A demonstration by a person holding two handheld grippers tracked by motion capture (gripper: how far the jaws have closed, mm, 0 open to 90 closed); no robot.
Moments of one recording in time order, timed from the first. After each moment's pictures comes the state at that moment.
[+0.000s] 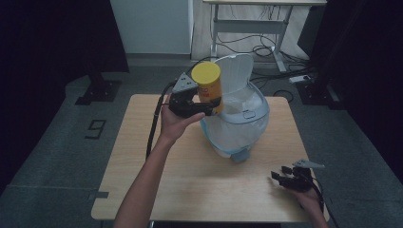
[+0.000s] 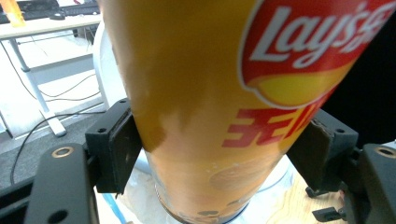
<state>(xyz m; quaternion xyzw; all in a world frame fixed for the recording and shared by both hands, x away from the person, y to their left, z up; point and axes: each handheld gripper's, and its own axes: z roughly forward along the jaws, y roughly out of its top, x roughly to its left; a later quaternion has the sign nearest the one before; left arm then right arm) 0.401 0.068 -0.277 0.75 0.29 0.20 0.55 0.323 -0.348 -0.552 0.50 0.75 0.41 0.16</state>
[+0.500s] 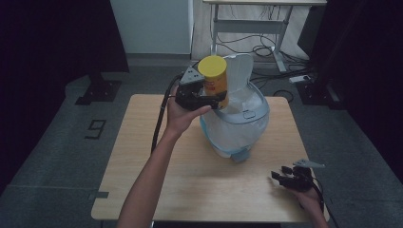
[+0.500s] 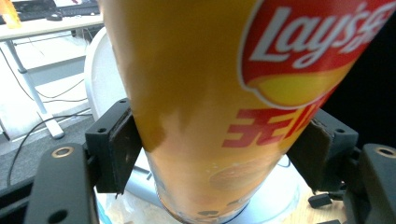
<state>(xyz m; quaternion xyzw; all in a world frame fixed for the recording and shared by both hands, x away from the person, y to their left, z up) 0.417 0.053 -0.268 0.76 0.29 0.20 0.55 0.324 -0.349 -0.553 0.51 0.74 0.41 0.15</state>
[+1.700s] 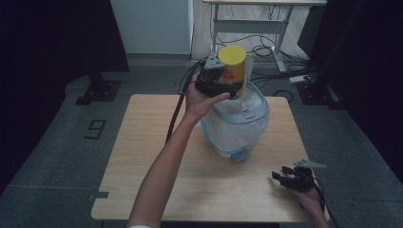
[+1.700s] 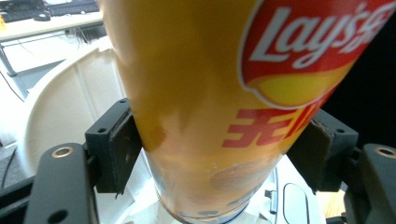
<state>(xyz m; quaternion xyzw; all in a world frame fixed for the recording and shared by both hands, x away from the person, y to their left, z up) 0.455 0.003 -0.259 0.77 0.28 0.20 0.54 0.323 -0.352 -0.553 0.50 0.74 0.41 0.15</state>
